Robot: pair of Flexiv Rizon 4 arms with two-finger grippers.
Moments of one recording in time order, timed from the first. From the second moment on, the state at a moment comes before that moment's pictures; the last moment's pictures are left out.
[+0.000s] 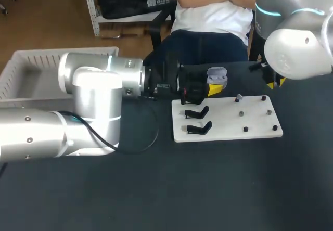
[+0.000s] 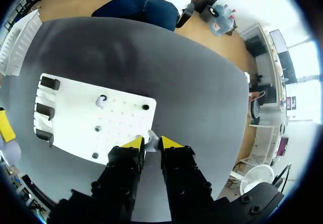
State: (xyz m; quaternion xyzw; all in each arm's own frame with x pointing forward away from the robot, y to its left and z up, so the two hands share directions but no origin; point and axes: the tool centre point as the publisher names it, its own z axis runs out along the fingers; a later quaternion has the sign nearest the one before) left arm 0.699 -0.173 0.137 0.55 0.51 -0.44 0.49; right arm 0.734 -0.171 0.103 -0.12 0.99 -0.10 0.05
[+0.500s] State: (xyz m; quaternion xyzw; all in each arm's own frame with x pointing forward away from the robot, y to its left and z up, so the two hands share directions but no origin) left arm 0.699 -0.173 0.137 0.55 0.51 -0.44 0.49; right arm 0.681 -0.132 0.166 -0.12 0.99 -0.09 0.04
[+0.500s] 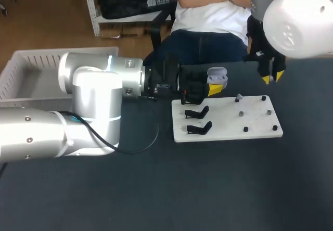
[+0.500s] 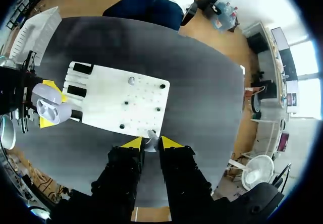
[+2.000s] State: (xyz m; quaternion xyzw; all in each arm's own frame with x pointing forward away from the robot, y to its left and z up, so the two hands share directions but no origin) left arm 0.699 -0.173 0.137 0.55 0.51 -0.44 0.48; right arm 0.668 -0.097 0.186 0.41 0.91 -0.05 0.05
